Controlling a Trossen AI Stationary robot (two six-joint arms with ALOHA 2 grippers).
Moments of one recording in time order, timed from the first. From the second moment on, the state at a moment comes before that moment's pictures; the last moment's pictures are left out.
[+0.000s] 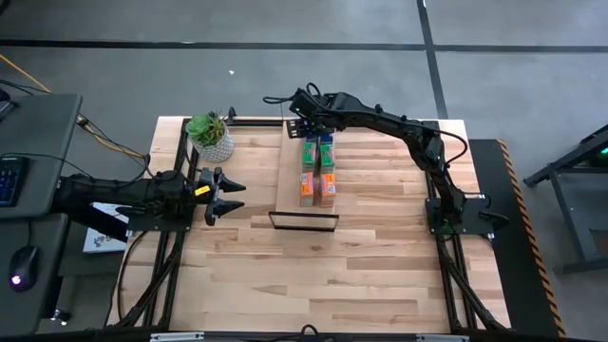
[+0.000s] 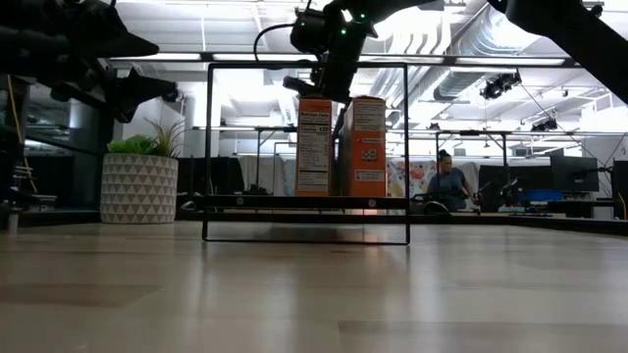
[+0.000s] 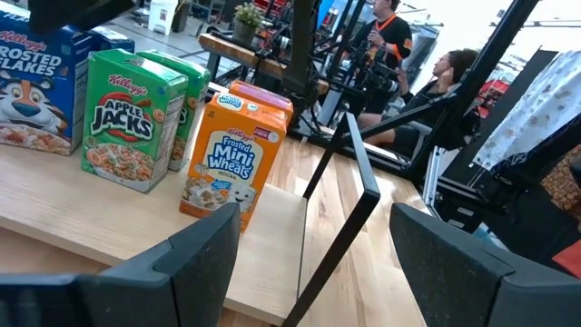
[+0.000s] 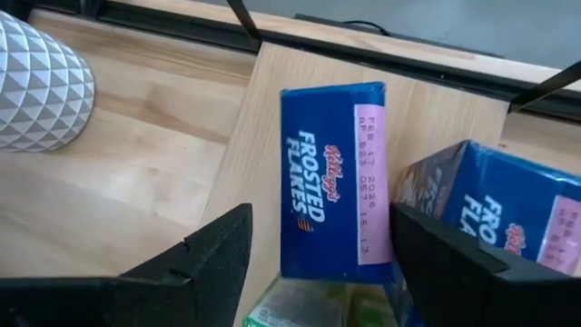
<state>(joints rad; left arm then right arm) -0.03 0.28 0.13 0.07 -0.06 -0.36 -0.40 2.17 2.16 -1.09 0.22 0.86</state>
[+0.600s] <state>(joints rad) -0.03 0.28 0.13 0.07 -0.06 -0.36 -0.40 2.16 2.16 -1.12 0.14 0.86</state>
